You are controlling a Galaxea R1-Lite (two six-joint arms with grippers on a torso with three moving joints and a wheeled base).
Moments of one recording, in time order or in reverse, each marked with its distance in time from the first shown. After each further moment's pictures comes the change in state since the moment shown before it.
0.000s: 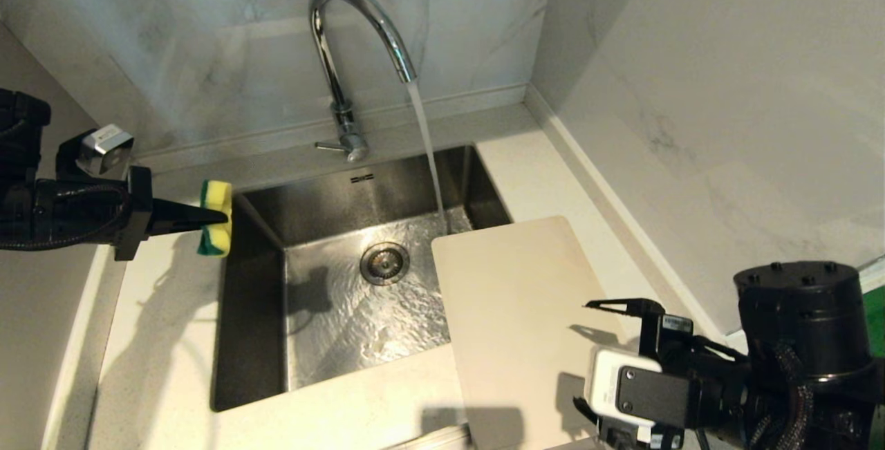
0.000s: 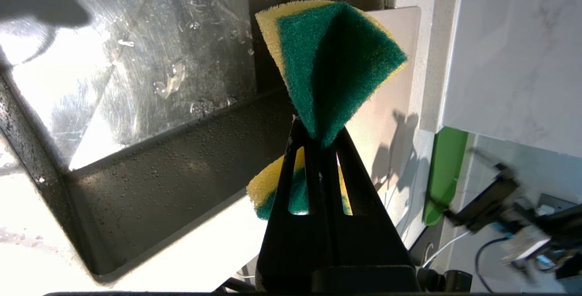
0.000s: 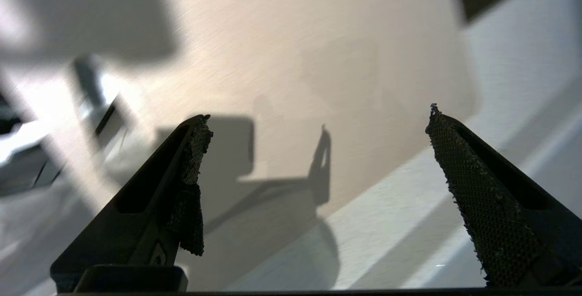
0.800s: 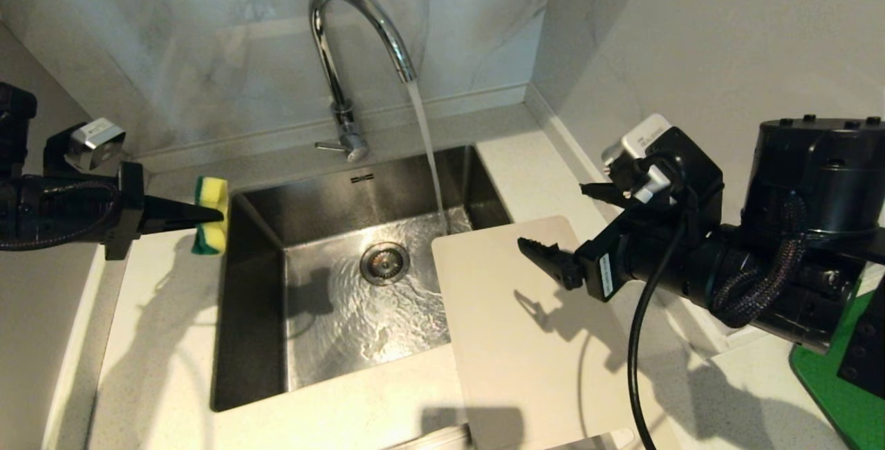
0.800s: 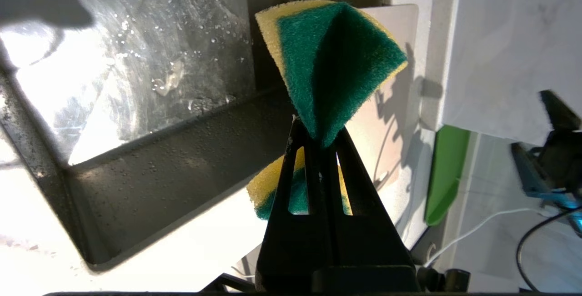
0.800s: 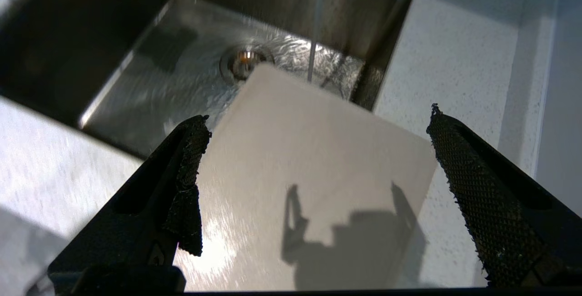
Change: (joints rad) left arm -0.020 -0.042 0.004 0.026 0.029 -0.006; right arm 0.001 0.083 -0.286 -0.163 0.029 0.738
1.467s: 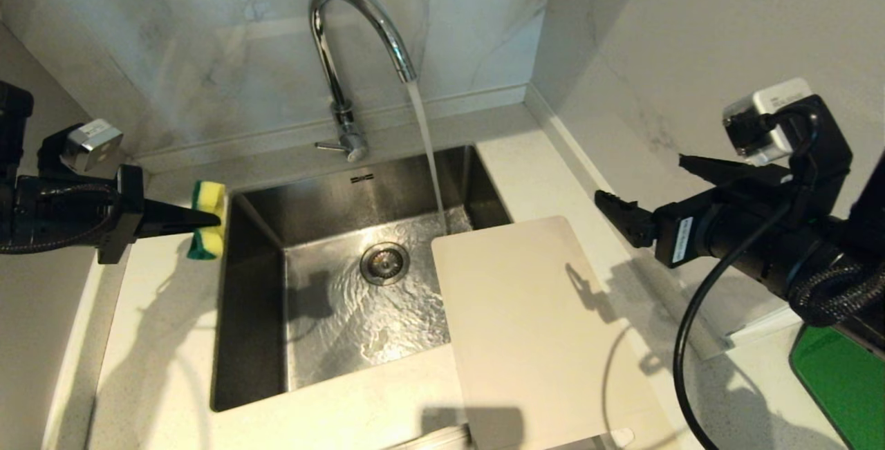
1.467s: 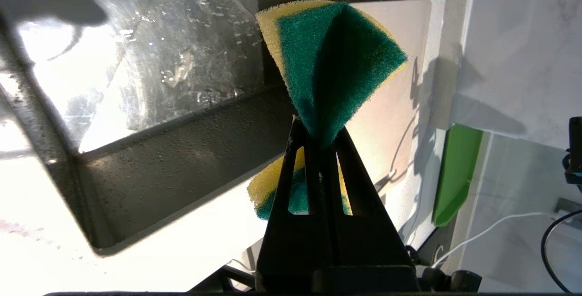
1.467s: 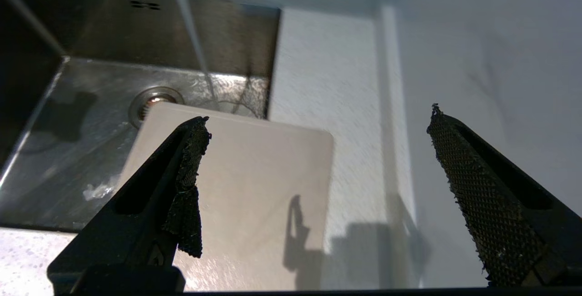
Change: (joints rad) left arm -0.020 -0.022 0.000 0.041 0.053 0.004; right arm -0.152 -0.116 0.113 -0.156 -0.129 0.118
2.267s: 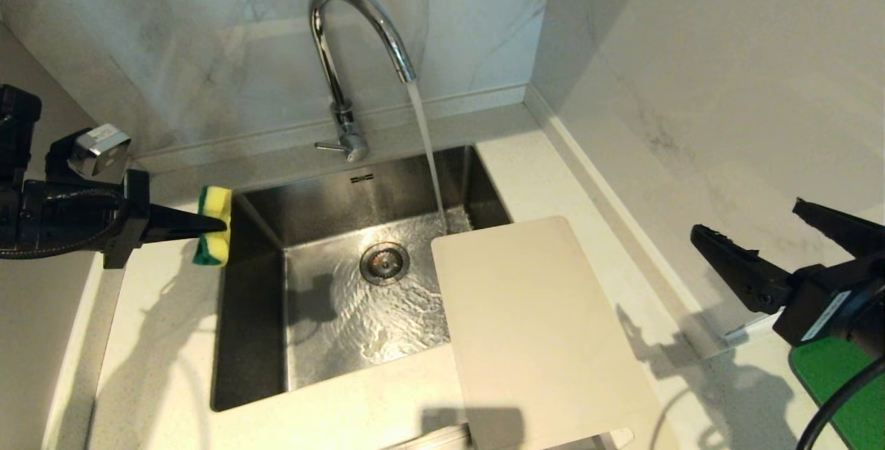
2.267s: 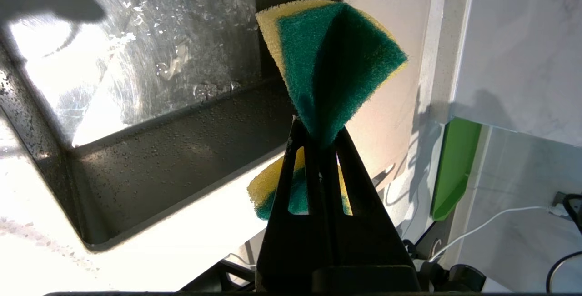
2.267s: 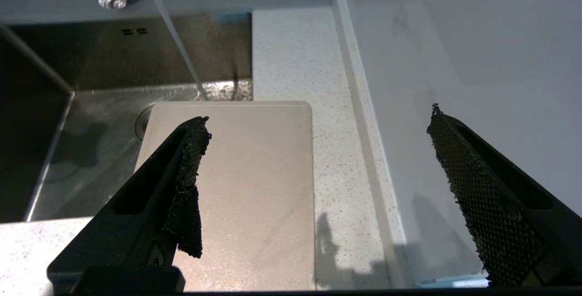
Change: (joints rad) left arm -0.017 -0.002 0.013 -0.001 0.002 -0.003; right arm -0.081 -0.321 0.241 0.006 -0.008 0.140
